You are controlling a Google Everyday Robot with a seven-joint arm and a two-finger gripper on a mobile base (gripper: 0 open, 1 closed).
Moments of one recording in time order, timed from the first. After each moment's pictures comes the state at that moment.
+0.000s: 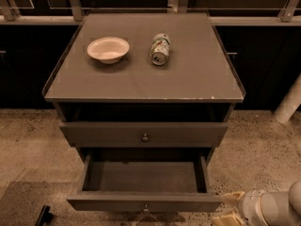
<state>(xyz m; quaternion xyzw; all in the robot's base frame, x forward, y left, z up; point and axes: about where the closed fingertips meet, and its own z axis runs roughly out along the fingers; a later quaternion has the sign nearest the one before) 0.342 -0.239 0.559 -0.36 0.88 0.20 0.25</state>
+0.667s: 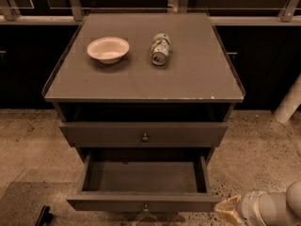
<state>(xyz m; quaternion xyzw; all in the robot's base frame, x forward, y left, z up) 0.343 -0.241 0.546 -0.35 0.88 0.20 0.24</state>
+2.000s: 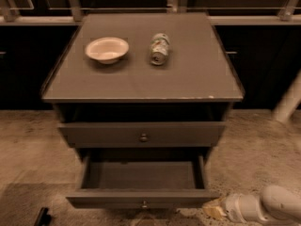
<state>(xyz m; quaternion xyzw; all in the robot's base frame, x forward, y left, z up) 0.393 -0.246 0.396 -0.26 0.89 0.29 0.23</state>
